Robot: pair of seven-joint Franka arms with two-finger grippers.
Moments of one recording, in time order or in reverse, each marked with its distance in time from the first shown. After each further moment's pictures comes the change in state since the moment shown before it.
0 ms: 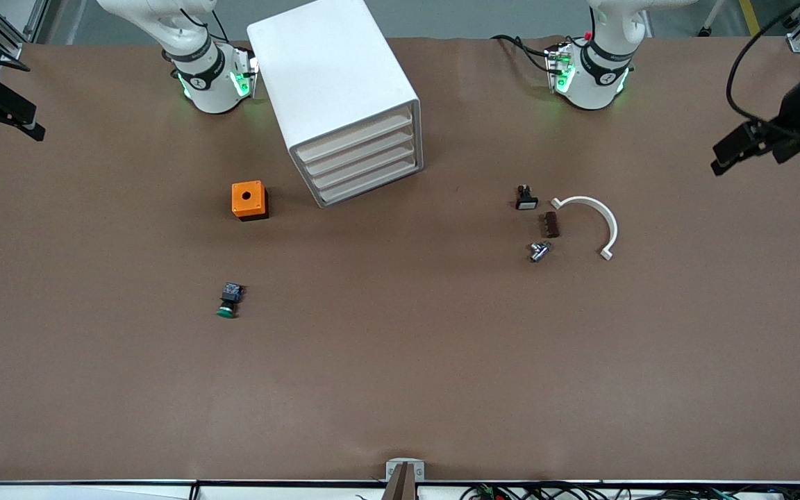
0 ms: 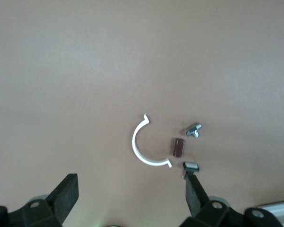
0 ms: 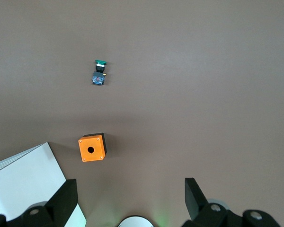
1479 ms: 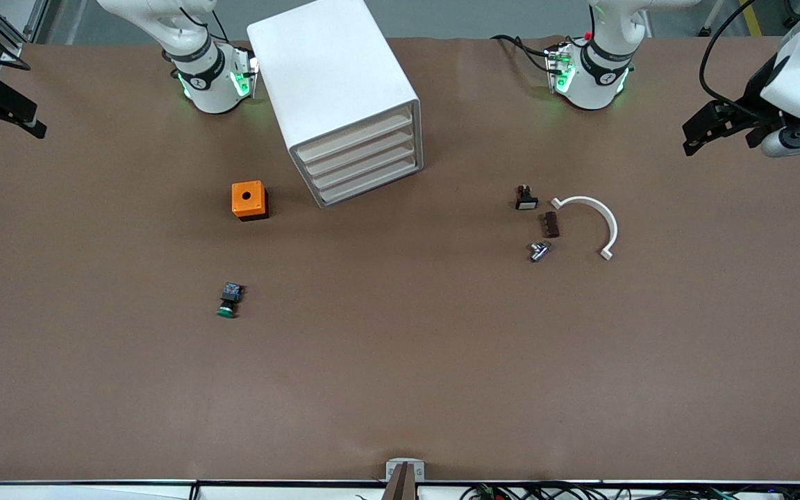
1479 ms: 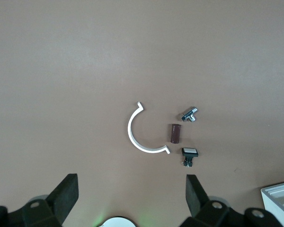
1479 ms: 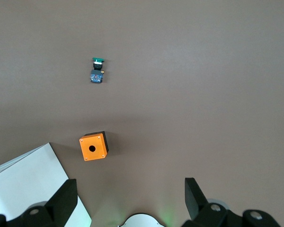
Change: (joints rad) left arm -0.057 -0.010 0.005 -0.034 -0.002 -0.009 0.013; right arm -0.007 -0.017 -0.008 -0.027 0.007 -0.001 0.031
